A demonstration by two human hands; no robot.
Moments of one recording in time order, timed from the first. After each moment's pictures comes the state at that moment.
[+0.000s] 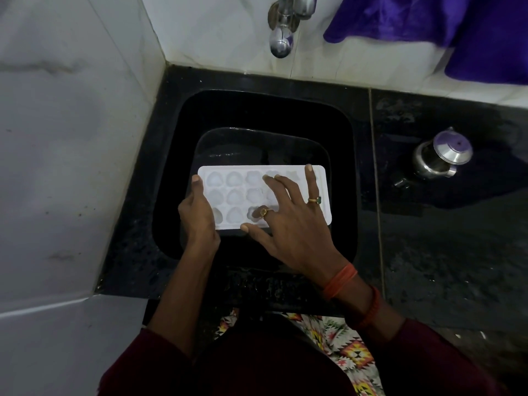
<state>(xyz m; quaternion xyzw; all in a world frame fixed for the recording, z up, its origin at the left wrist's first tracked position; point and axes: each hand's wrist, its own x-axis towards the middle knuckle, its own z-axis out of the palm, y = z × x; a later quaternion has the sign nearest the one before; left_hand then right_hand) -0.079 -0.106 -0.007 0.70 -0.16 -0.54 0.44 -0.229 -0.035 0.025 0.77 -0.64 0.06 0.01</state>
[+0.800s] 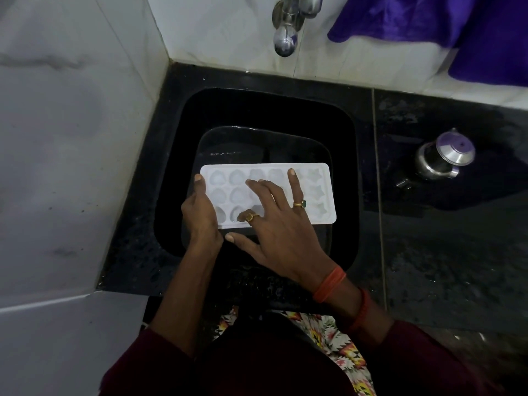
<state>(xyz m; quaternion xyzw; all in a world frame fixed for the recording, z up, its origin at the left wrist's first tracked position) -0.078 -0.103 -0.004 0.70 -0.16 -0.54 0.43 -0.207 -0.032 0.026 0.80 -0.60 0.07 0.00</state>
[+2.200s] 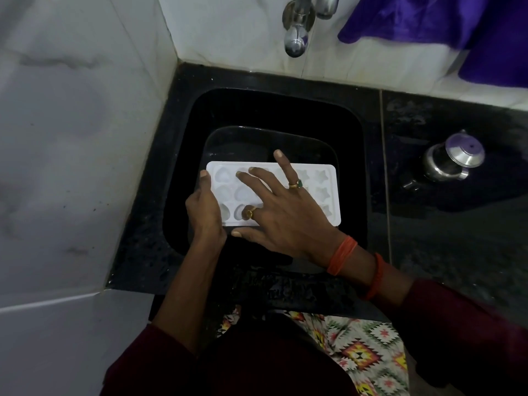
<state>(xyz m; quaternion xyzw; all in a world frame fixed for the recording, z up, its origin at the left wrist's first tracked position) -0.069 -0.109 0.007 0.71 -0.18 -0.54 0.42 -0.212 -0.066 0.029 0.88 -0.47 0.07 0.10</state>
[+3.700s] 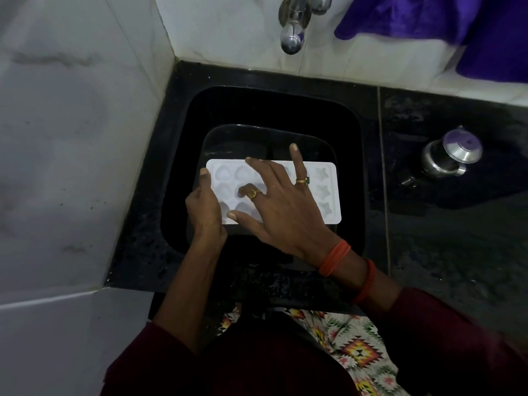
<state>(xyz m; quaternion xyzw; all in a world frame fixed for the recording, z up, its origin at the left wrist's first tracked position) -0.074 -0.104 0.007 0.71 -0.18 -0.54 0.41 -0.207 -0.061 0.033 0.80 -0.58 0.11 0.06</state>
